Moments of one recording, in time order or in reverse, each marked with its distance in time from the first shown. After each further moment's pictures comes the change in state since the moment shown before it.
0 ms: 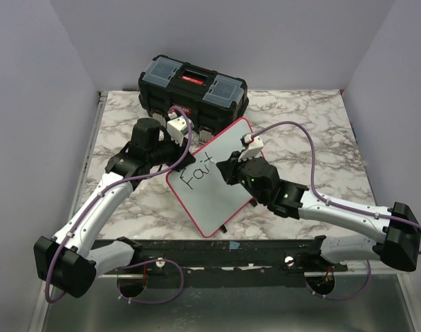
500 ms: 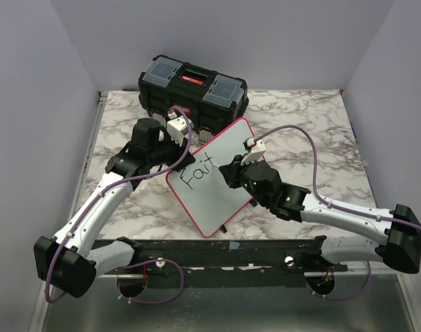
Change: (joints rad) left arm 0.000 0.000 -0.001 0.000 -0.005 0.000; right arm 0.000 -0.032 -0.058 0.000 -0.003 0.029
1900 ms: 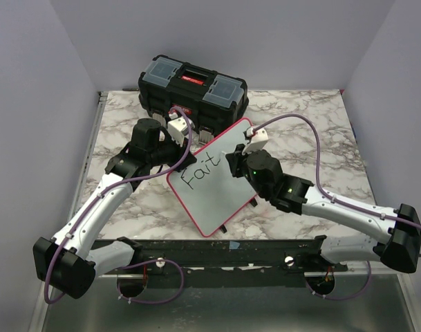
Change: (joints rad) left arm -0.005 -0.006 -0.001 0.009 0.000 0.003; right arm -0.021 0.014 0.119 -0.114 0.101 -0.134
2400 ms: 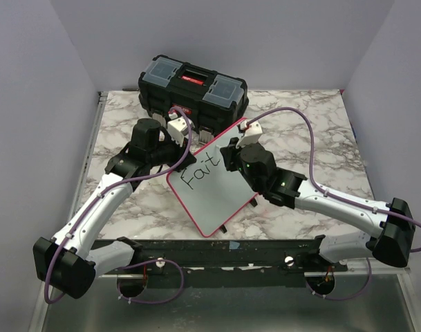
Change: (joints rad) left arm 0.000 0.000 0.000 0.000 0.000 0.000; right arm -0.010 0.081 0.104 0.008 -0.002 -0.015
